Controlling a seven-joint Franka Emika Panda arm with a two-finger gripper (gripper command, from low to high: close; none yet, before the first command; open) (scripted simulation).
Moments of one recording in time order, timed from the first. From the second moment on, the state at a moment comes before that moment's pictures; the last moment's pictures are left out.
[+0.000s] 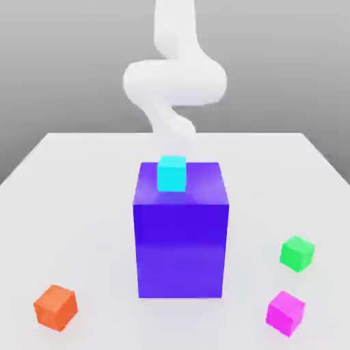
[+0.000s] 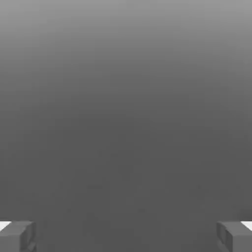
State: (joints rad) arm 0.03 -0.71 0.01 -2.31 0.00 2.34 0.77
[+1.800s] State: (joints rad) arm 0.47 -0.07 0.31 -2.75 0.06 2.68 0.42
